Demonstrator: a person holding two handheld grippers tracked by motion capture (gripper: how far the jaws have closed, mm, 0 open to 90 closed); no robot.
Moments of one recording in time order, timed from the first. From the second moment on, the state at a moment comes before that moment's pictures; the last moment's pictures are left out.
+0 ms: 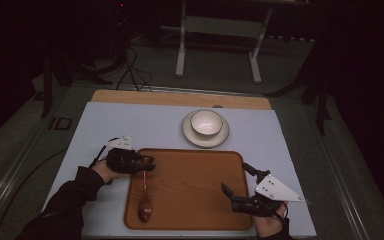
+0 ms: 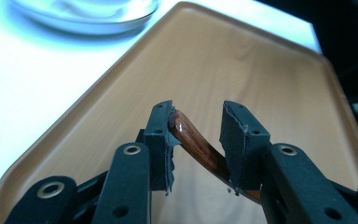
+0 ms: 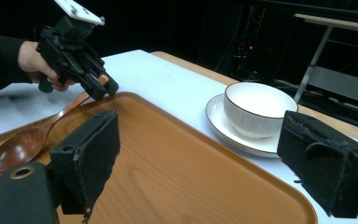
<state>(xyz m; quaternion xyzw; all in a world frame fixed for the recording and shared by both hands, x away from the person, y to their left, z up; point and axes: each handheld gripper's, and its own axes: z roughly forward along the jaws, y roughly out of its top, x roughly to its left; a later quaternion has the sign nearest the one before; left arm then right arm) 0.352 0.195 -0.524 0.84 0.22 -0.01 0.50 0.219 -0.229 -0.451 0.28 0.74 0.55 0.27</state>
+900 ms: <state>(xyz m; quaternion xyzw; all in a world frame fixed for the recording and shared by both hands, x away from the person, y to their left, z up) 0.368 0.197 -0.546 0.82 0.31 0.06 0.47 0.221 -0.228 -0.453 0.28 0.75 0.55 0.26</state>
